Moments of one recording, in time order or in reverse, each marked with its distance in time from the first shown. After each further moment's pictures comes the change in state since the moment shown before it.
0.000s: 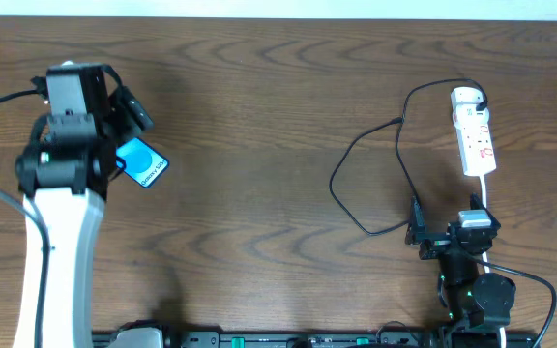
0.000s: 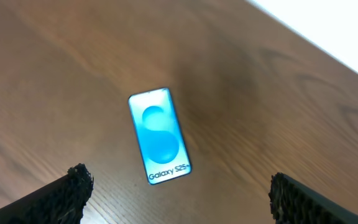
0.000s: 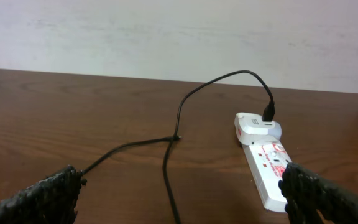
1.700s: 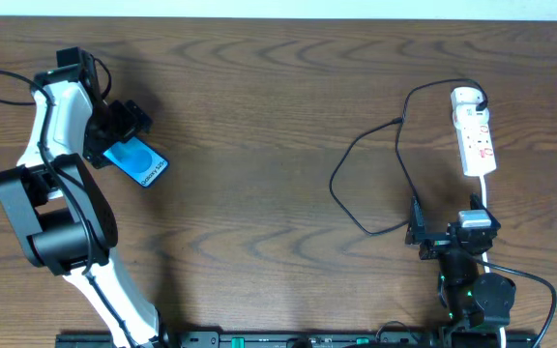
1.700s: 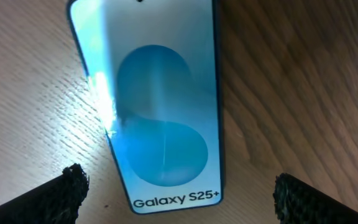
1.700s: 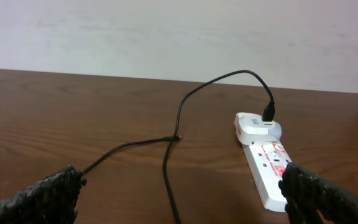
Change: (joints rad) left arm 0.209 0.762 0.294 -0.153 0.338 0.013; right arm 0.000 0.000 0.000 0.000 0.000 0.000
